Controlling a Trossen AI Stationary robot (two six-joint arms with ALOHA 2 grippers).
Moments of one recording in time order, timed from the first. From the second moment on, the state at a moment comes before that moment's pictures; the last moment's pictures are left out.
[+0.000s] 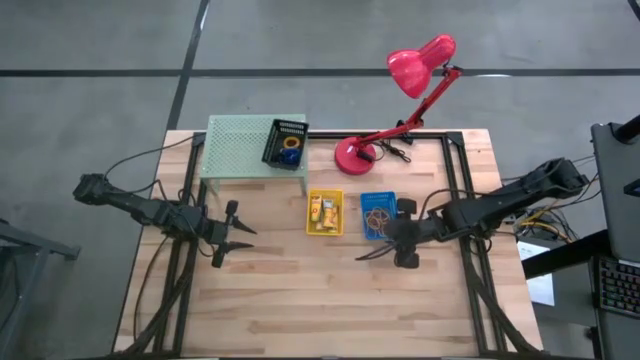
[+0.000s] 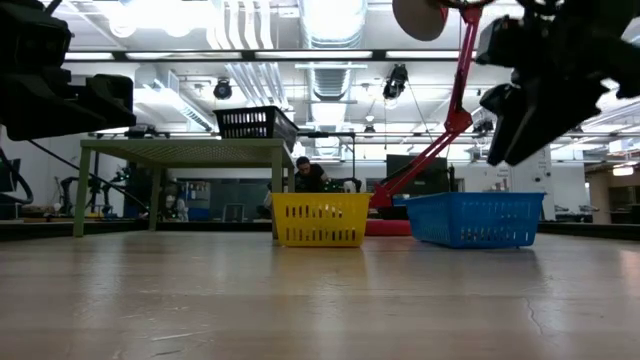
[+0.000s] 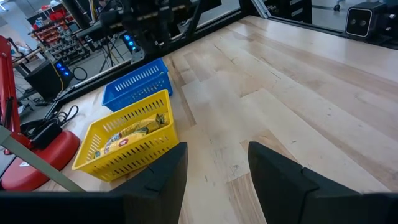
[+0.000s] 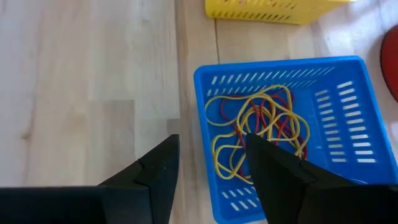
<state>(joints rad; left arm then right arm) -0.32 0.27 0.04 -0.07 -0.14 0.34 0.30 1.20 0.70 -0.56 0.29 0.28</state>
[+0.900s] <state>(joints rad) -0.32 0.27 0.04 -0.07 -0.14 0.34 0.27 1.40 0.61 -0.43 0.30 0.39</state>
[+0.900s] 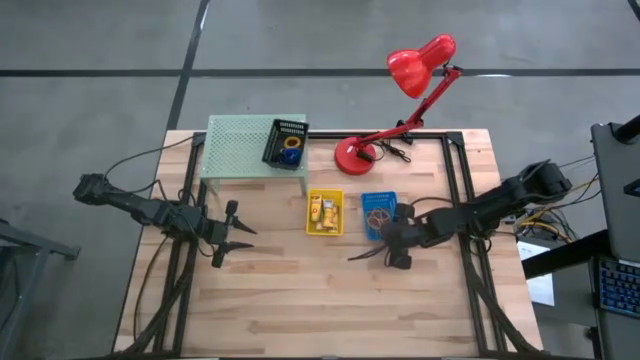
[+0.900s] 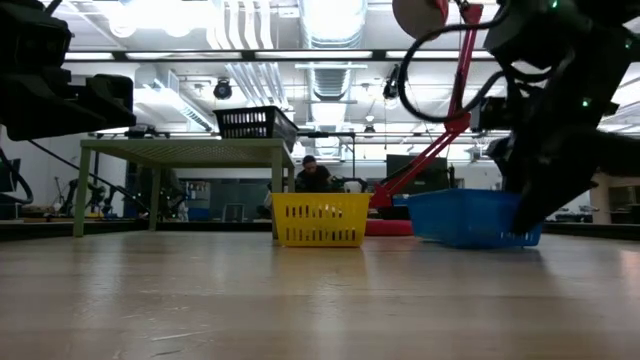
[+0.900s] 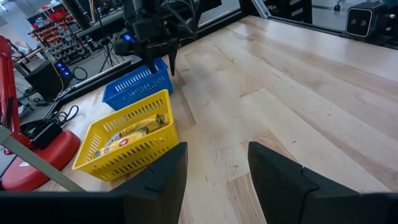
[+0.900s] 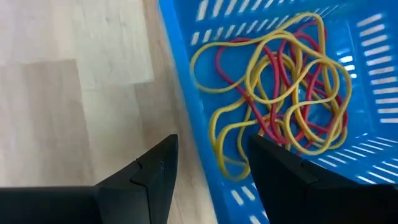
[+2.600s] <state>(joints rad) -0.32 0.27 0.04 -0.07 -0.14 0.34 0.27 1.34 0.61 -0.39 0.24 0.13</state>
